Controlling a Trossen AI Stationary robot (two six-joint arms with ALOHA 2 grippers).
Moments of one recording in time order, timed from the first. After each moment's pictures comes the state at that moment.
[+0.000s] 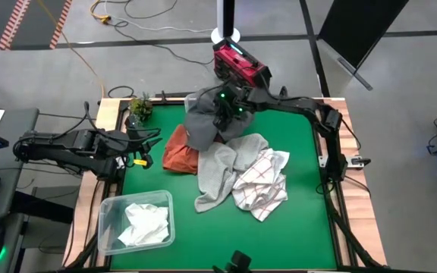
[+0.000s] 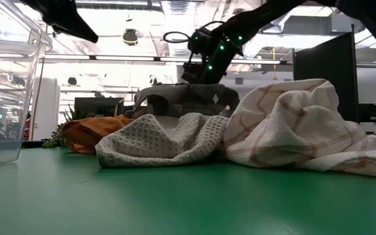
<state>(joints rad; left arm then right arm) -0.09 0.65 0.81 -0.66 -0.62 -0.11 -0.46 2.02 1.68 -0.57 0.05 0.03</state>
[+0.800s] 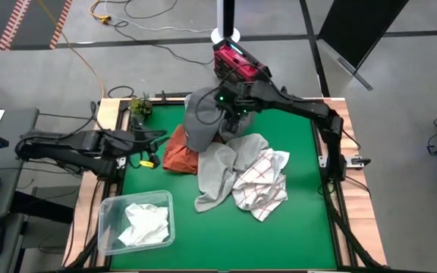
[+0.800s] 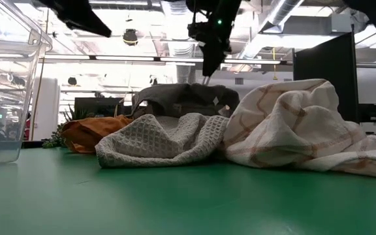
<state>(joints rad) -0.09 0.77 0.81 -0.47 -0.62 -0.01 -0.30 1.97 2.04 -1.16 0.30 -0.06</state>
